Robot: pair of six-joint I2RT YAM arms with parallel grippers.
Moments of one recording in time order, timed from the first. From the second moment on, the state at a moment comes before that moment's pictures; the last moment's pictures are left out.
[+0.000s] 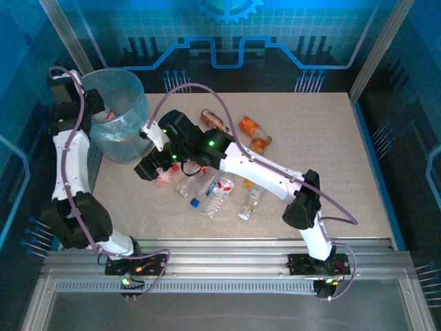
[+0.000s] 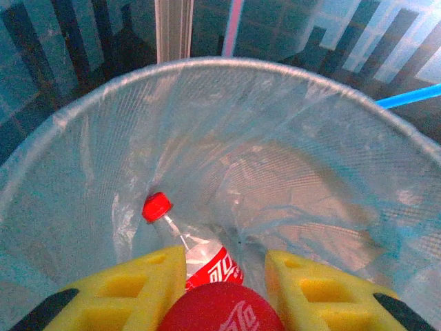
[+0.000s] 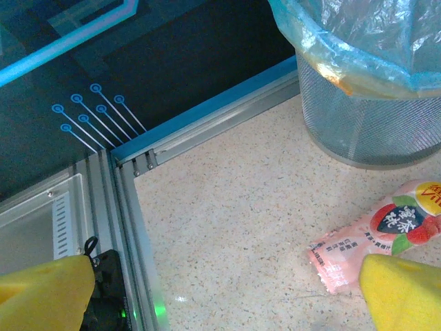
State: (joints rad) left arm 0.38 1.52 1.49 -0.43 0.05 -0.17; right arm 1.05 2.06 2.19 -0.72 -0.22 0.15
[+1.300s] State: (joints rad) left arm 0.25 1.32 1.60 -0.56 0.02 -0.20; right arm 0.91 1.74 1.82 -0.76 -0.13 0.15
